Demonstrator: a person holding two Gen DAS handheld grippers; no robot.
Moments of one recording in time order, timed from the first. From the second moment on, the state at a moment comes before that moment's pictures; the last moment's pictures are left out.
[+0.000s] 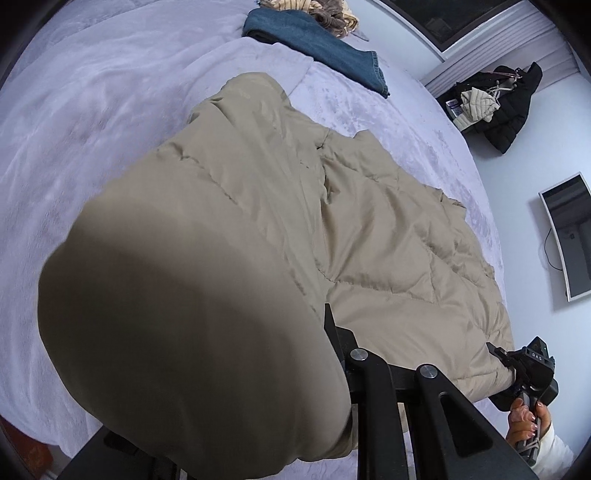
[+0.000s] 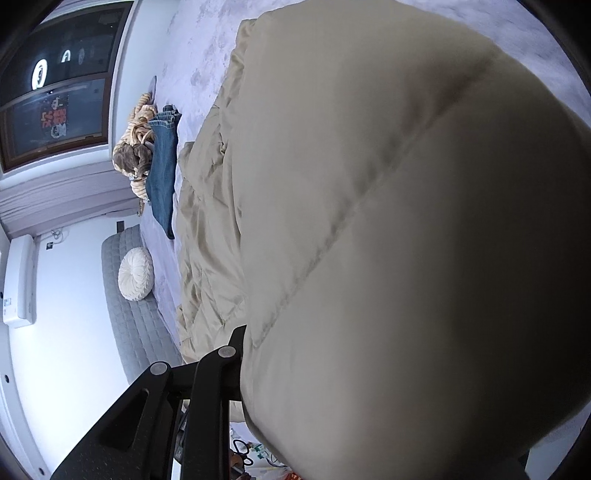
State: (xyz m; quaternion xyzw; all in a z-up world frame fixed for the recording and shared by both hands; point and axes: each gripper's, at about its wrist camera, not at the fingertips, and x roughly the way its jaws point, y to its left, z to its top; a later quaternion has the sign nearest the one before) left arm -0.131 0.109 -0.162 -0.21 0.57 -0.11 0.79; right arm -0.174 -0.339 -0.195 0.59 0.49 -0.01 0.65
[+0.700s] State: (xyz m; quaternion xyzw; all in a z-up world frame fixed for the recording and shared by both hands) left arm -0.182 0.164 -0.115 -0.12 0.55 0.10 0.82; right arm -0.188 -0.349 -0.148 0.40 0.57 -0.15 0.70
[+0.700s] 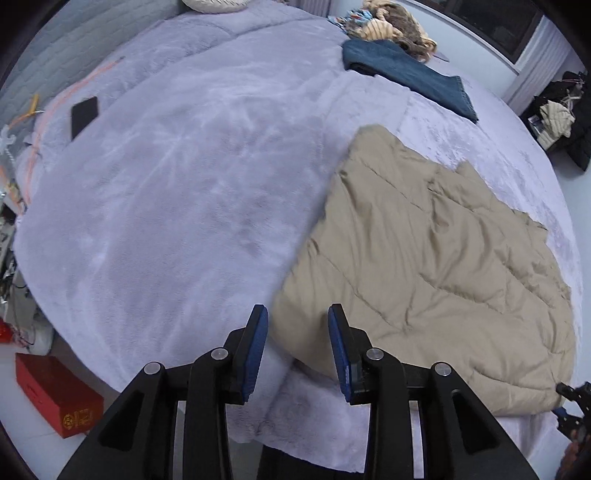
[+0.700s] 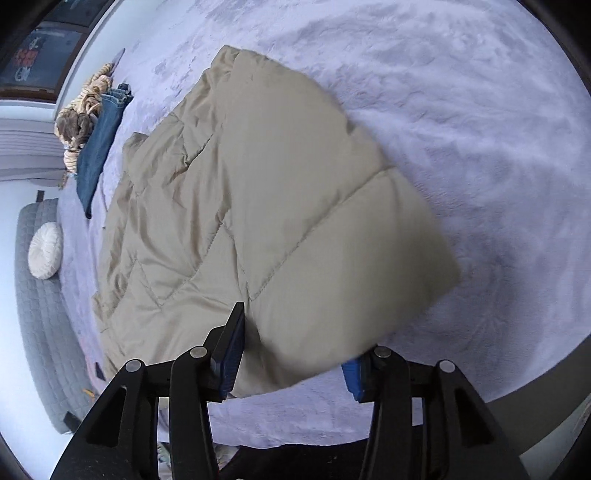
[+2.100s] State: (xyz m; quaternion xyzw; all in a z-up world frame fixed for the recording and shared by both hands) left arm -0.156 0.091 -0.105 -0.05 0.61 0.02 0.79; right arm -0.197 -0.304 -0.114 0.29 0.59 -0.06 0.76
